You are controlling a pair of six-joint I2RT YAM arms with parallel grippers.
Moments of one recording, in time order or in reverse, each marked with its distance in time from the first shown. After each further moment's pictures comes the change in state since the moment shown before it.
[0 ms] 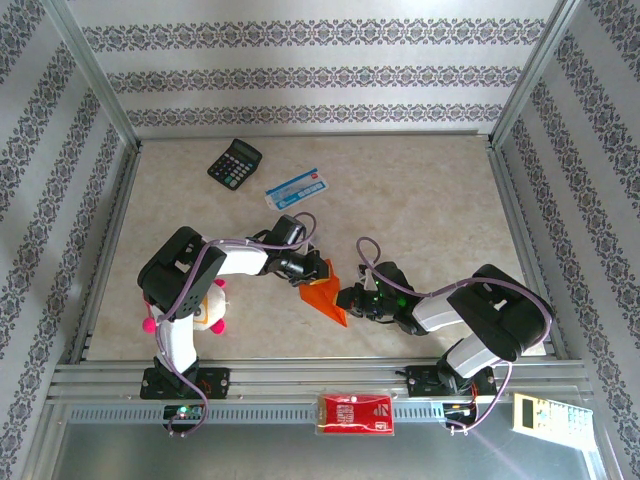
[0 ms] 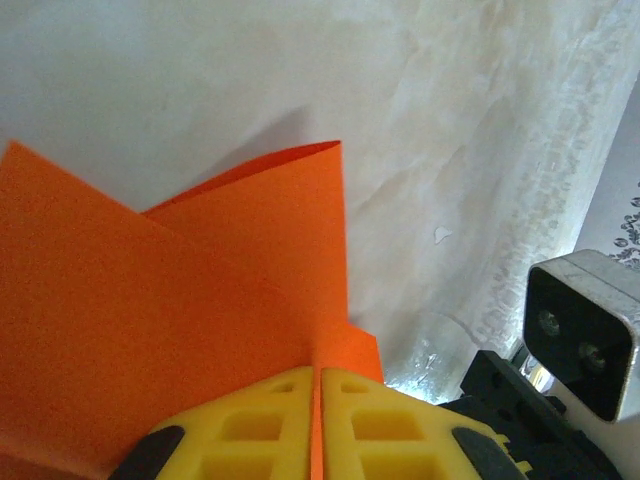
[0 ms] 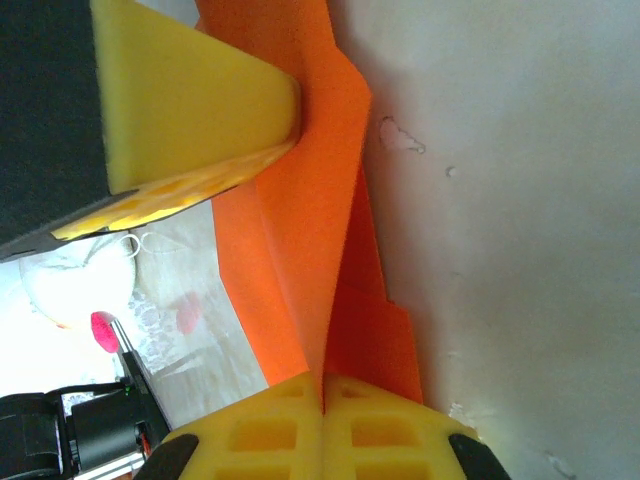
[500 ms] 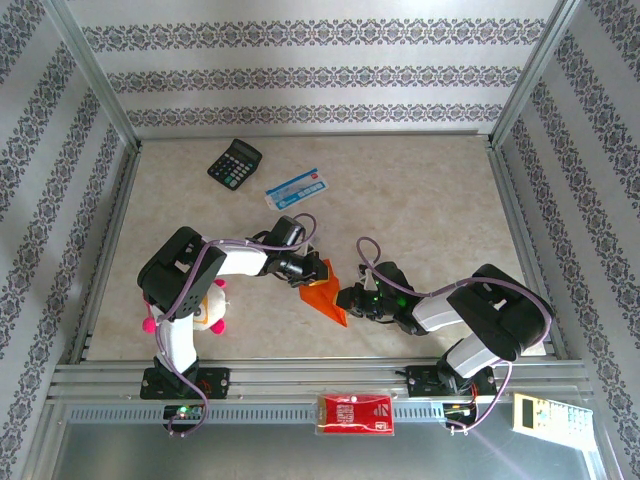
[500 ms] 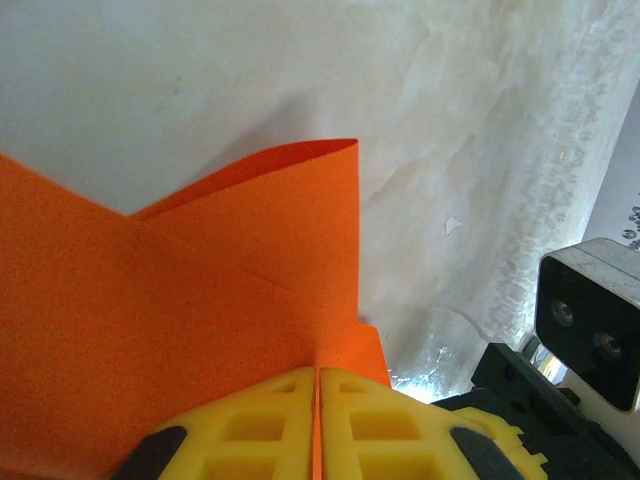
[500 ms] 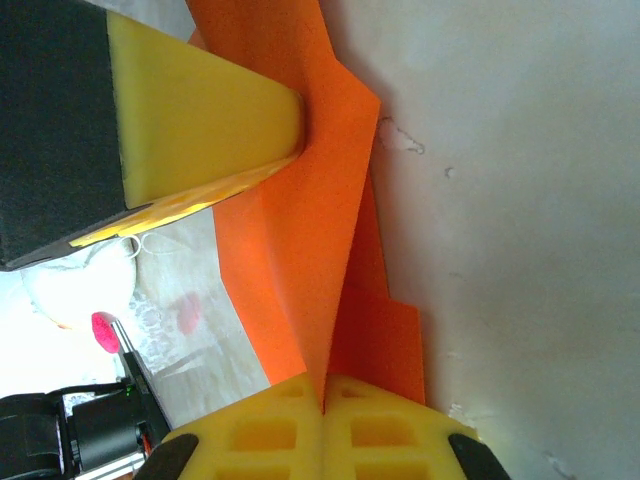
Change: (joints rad) left arm 0.005 0.002 -0.008 0.000 0.002 0.028; right arm 0.000 0.002 0.000 0.003 -0.002 0.003
